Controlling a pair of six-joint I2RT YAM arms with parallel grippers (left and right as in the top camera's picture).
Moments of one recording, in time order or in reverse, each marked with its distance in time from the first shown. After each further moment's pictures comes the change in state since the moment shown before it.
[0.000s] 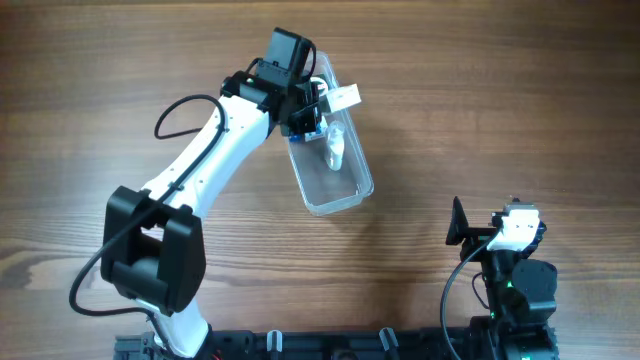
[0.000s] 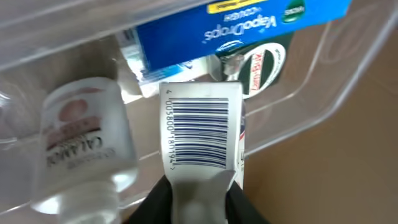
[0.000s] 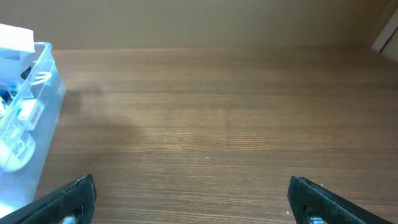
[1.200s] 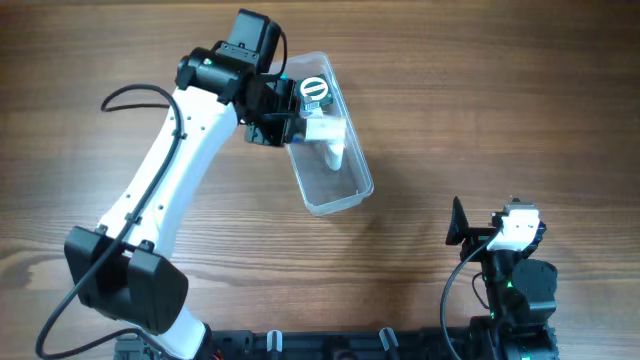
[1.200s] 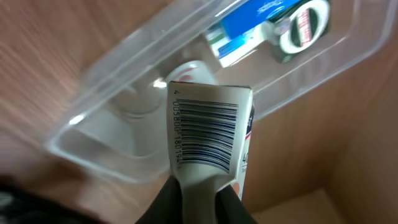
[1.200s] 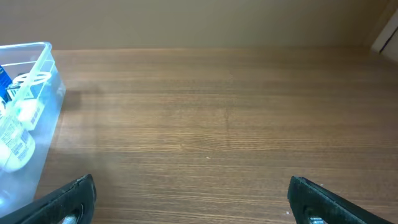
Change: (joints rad) left arm 0.063 -0.106 0.178 -0.517 0.138 0.413; right arm 0.000 0.000 0.000 0.000 0.000 0.000
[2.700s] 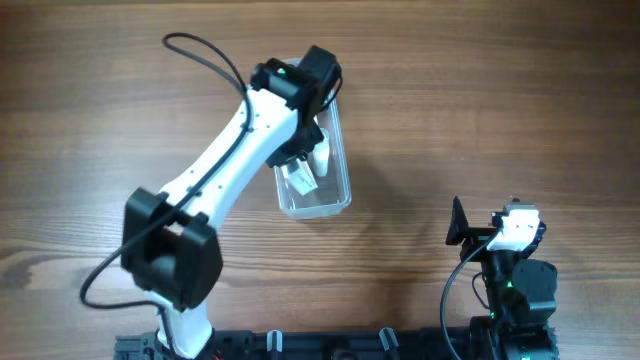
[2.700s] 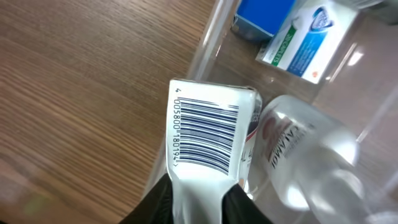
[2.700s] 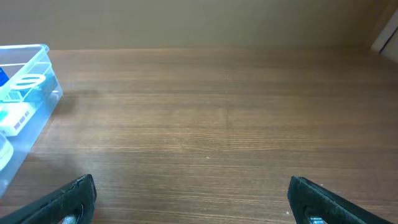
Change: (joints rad) left arm -0.183 0.163 0.023 -0.161 -0.471 0.634; right arm 0.000 0.000 0.000 0.000 0.000 0.000
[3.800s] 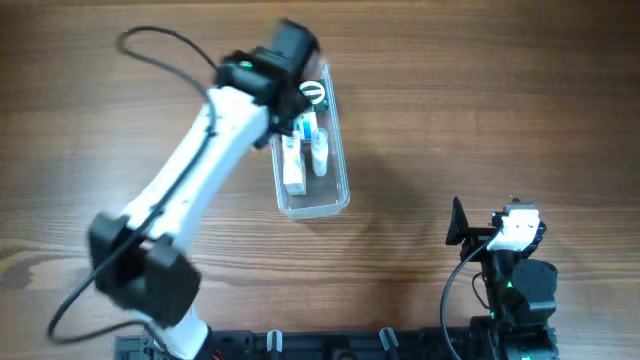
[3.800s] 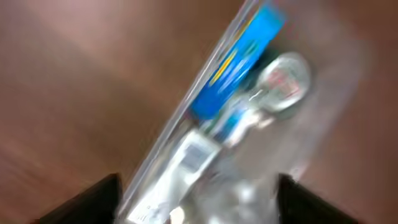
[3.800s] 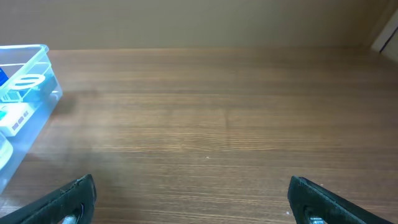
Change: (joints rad) left arm 0.096 -0.124 0.007 0.191 -0.023 -0.096; right arm 0.000 0.000 0.000 0.000 0.000 0.000
